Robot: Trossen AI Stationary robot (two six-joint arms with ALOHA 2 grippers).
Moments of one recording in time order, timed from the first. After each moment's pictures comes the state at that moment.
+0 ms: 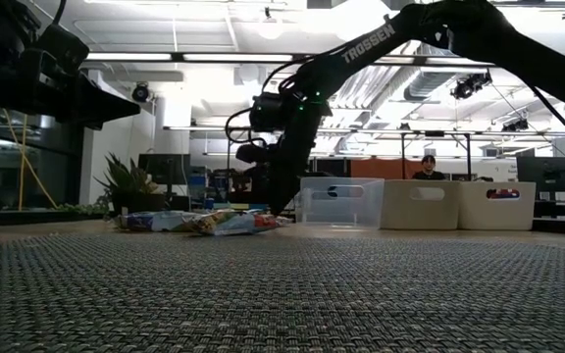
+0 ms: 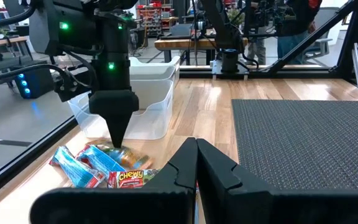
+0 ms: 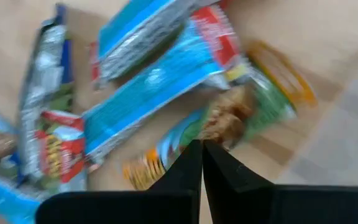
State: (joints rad) left arm 0.23 0.09 0.02 0.01 0.06 0.07; right arm -0.46 2.37 1.99 -0.85 -0.18 0.65
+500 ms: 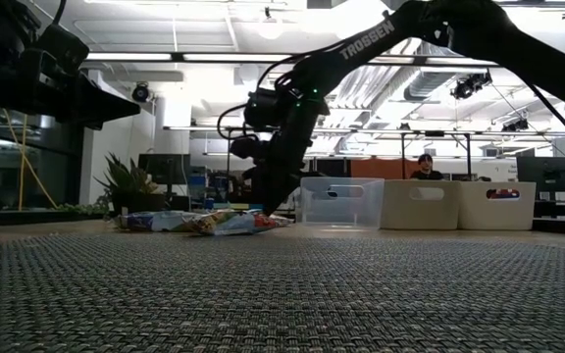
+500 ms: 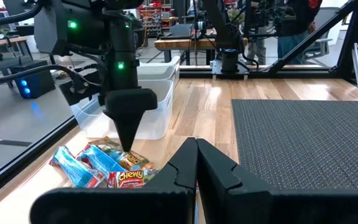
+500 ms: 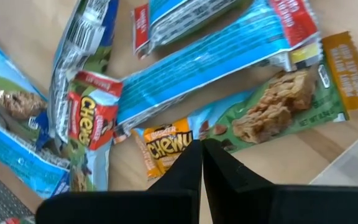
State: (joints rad) left arm 0.23 0.09 0.02 0.01 0.06 0.07; right arm -0.43 2.37 1.99 -0.84 -0.22 0.57
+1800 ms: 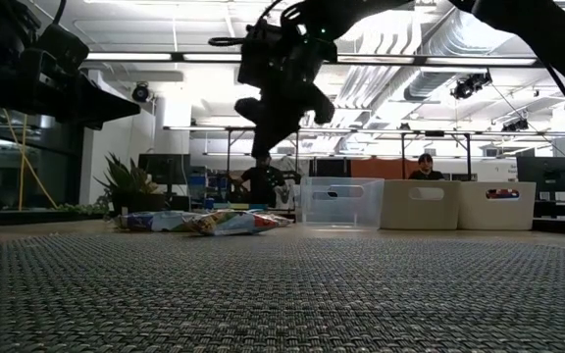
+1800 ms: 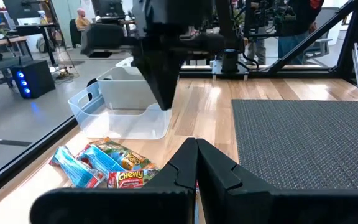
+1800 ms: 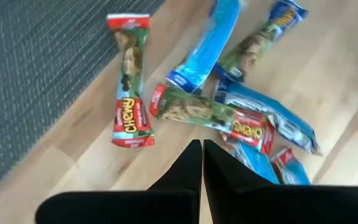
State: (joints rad) left arm 0.23 0.09 0.02 0.01 0.06 0.07; right arm -0.31 2.19 1.98 -0.93 -0.27 -0.95
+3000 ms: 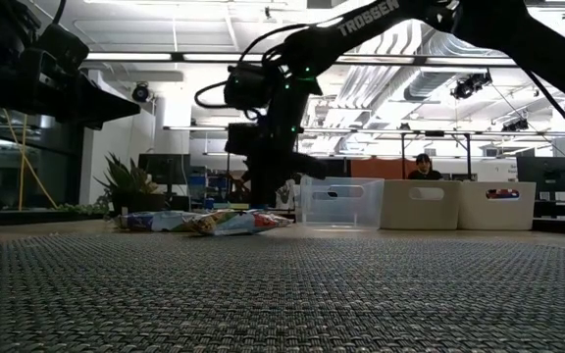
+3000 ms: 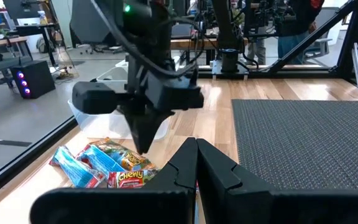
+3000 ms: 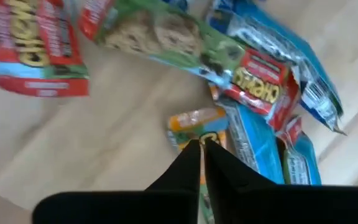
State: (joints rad) left arm 0.24 0.09 0.02 0.01 0.06 0.07; right arm -0.28 2.34 1.98 -0.85 0.00 -1.08
